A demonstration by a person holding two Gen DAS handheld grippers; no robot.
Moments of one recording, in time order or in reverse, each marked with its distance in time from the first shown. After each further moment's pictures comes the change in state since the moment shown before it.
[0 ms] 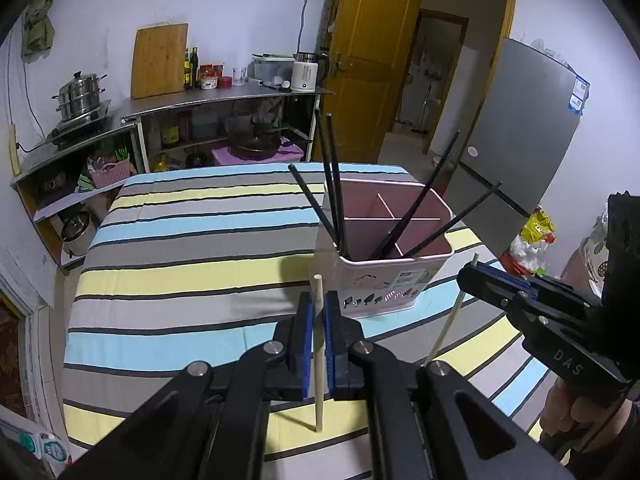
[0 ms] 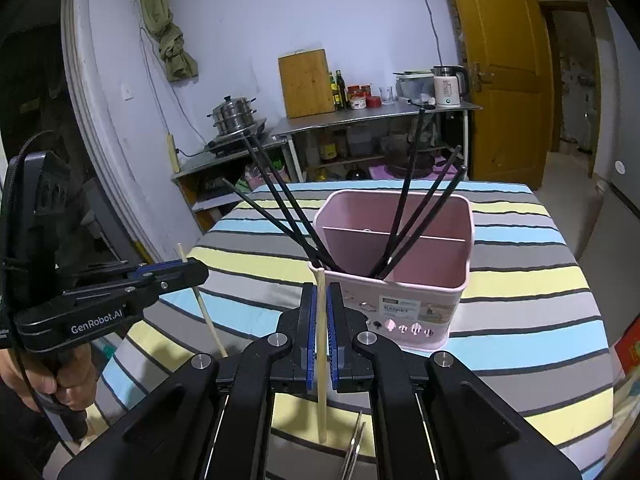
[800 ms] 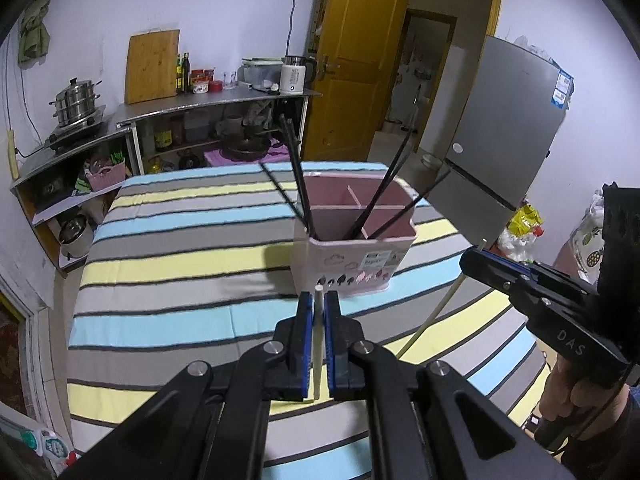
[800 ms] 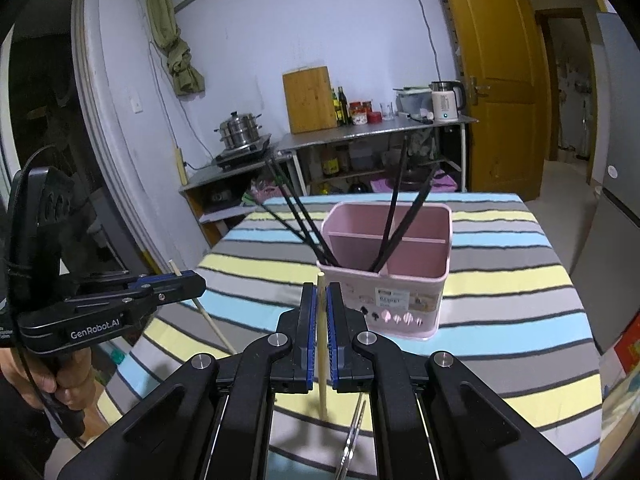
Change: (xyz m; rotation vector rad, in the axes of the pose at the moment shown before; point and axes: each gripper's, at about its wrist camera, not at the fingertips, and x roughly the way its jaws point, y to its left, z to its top) left arm -0.039 -0.030 -0.012 0.019 -0.007 -0.022; right arm -0.049 0.001 -0.005 0.003 -0.060 0.011
